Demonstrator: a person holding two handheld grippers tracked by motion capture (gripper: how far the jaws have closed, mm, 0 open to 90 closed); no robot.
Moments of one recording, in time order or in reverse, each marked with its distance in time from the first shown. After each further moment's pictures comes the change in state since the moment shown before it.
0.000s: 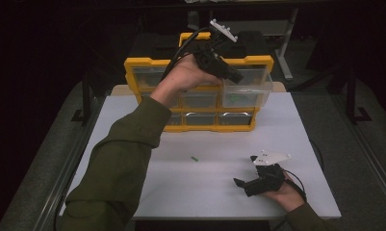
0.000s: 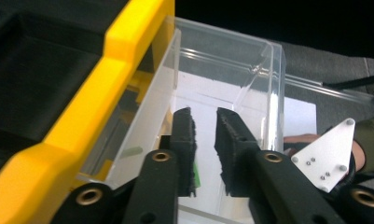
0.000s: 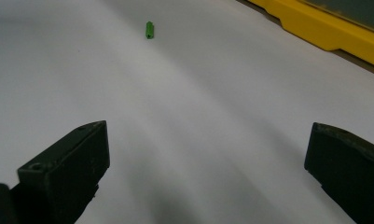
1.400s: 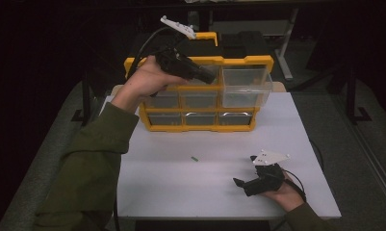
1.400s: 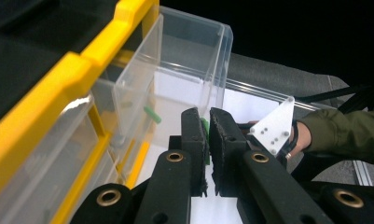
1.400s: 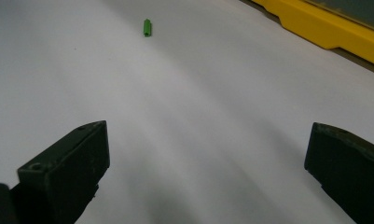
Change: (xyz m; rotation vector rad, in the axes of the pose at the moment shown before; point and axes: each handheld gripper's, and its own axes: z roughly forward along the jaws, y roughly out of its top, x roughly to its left) left arm -0.003 -0.036 -0.067 -0.069 -0.069 -0.027; right arm 0.000 0.000 0.002 0.006 -0.005 -0.002
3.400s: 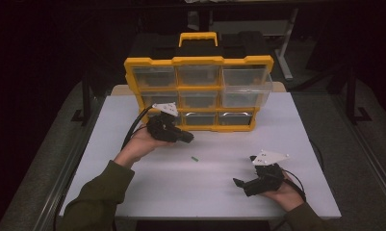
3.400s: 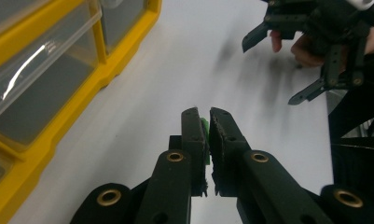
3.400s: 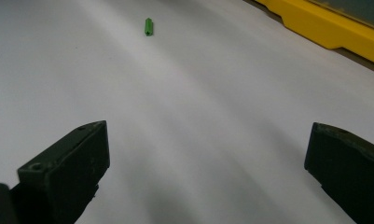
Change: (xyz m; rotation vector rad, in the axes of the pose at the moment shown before) left arm 0.006 -0.189 0.060 0.053 0.029 -0.131; right arm 0.000 0.000 0.001 0.004 0.005 0.001
